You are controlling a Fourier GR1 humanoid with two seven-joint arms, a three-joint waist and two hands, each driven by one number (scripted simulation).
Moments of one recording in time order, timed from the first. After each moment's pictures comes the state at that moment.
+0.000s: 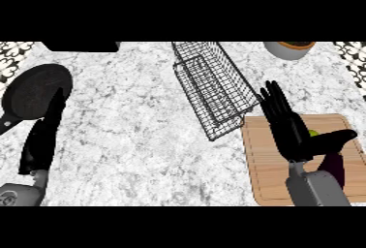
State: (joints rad) left arm -0.11 0.49 -0.19 -1.48 0.05 0.37 0.08; right arm -0.19 -0.20 0.14 -1.41 -0.44 0.00 -0.14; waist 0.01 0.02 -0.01
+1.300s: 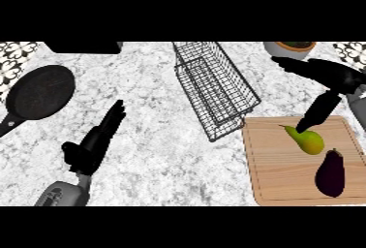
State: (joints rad) left arm -0.13 0.28 -0.27 -1.37 0.22 0.06 -0.11; right arm -0.72 -0.69 0.34 -1.03 -0.07 0.56 0.11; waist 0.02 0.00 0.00
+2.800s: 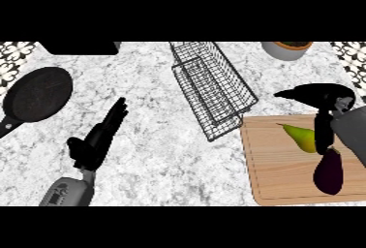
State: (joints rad) left arm -0.16 0.21 -0.20 -1.32 0.15 0.01 -0.11; right arm -0.66 -0.68 0.44 -1.15 0.48 0.83 0.24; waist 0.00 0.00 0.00
